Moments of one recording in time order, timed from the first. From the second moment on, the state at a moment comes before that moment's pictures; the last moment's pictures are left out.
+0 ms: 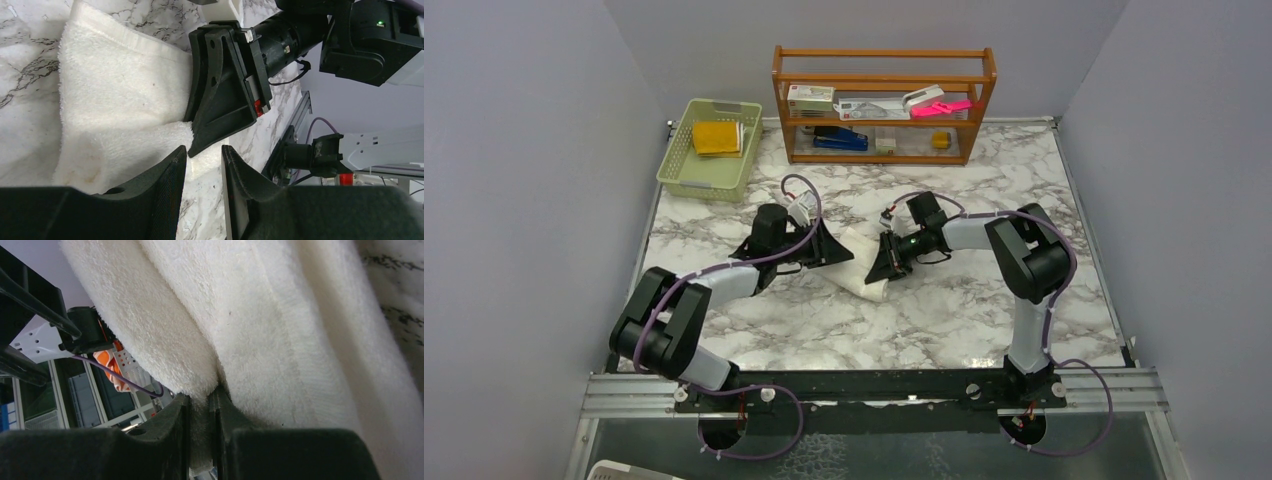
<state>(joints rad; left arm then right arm) -0.40 1.46 0.58 0.42 0.66 -0.76 0.47 1.99 1.02 -0.12 -0.96 0.48</state>
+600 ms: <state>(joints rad) -0.41 1.65 0.48 0.62 0.58 -0.76 0.48 1.98 1.02 -0.12 -0.94 0.41</state>
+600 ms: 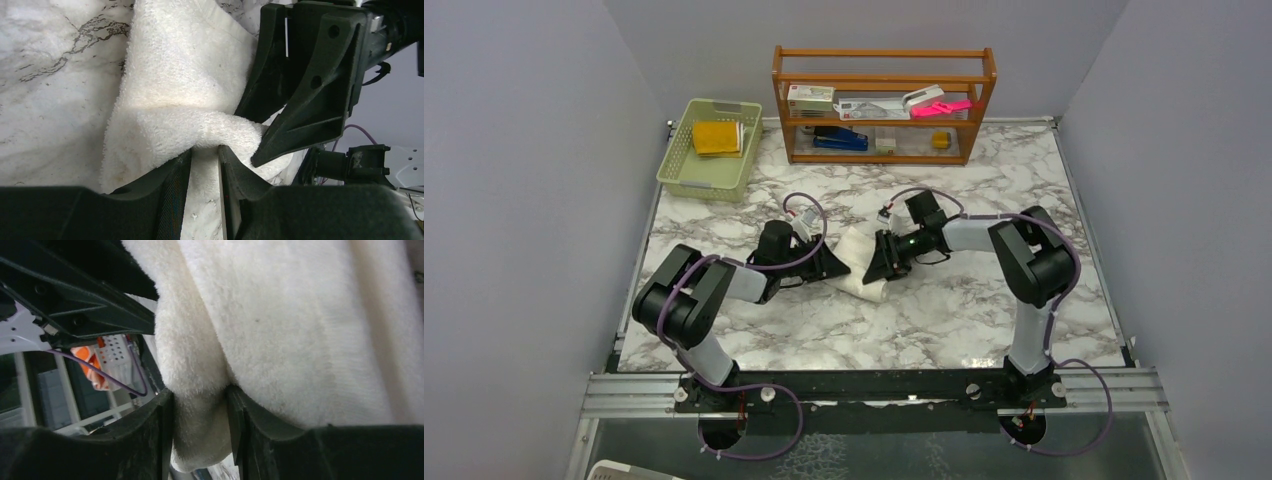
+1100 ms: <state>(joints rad) -0.42 1.70 0.48 0.69 0.58 -0.75 0.67 1.39 0.76 0.10 -0.34 0.07</state>
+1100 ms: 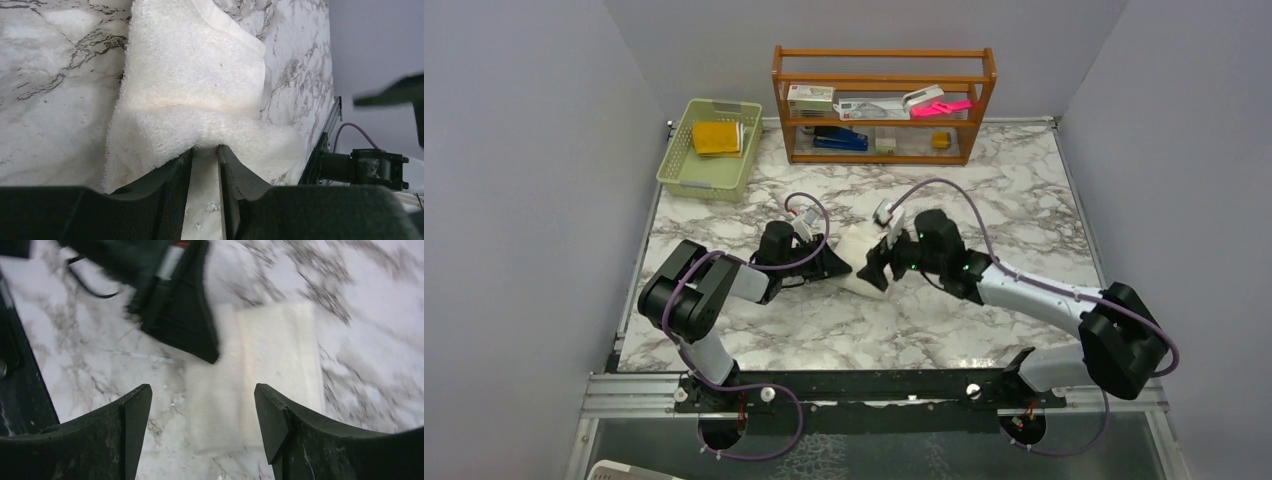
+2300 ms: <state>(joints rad) -0.41 1.66 0.53 0.54 0.58 -0.68 1.00 1.68 0.87 -0.04 0.19 -0.43</state>
